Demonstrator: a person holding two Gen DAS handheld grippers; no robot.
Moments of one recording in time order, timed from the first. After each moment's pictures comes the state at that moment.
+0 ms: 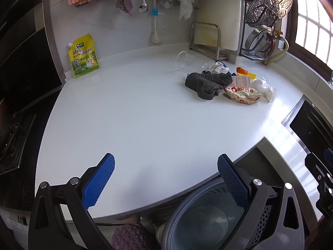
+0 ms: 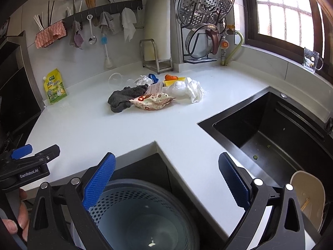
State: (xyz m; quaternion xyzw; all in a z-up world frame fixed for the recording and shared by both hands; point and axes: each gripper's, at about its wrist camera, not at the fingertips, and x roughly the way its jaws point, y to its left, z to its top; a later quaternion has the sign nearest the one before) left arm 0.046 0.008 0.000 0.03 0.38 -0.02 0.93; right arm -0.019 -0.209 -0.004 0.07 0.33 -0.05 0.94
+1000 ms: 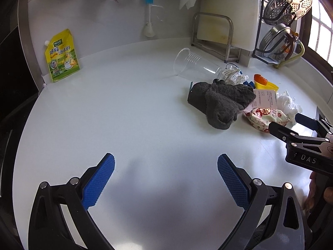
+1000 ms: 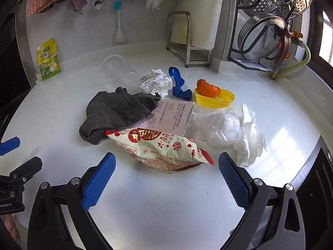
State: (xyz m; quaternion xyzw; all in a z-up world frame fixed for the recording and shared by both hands) left arm 0.165 -0.001 -0.031 0.01 0.40 -0.03 0.92; right arm 0.203 -0.209 -0.040 -0.02 0.40 0.05 0.92
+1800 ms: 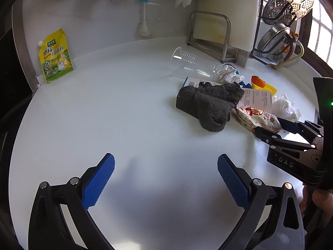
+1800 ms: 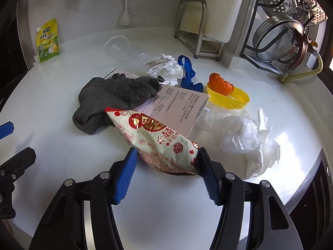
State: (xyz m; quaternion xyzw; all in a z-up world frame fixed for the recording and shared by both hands) left arm 0.179 -0.014 -0.030 0.01 0.40 -0.04 0.91; right arm 0.222 -0.194 -0.052 -0.07 0.43 0.05 0.90
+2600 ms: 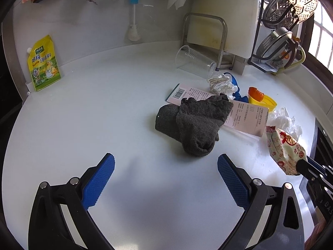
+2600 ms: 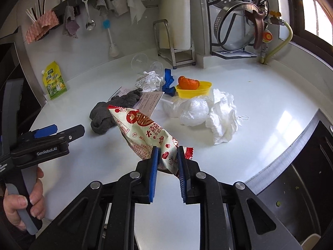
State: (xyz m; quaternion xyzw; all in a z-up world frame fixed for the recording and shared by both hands) left arm 0.220 -0.047 -0.029 0.00 0.40 -0.05 0.92; right arm 0.154 -0.257 -0.024 0.07 0.38 0.05 0.92
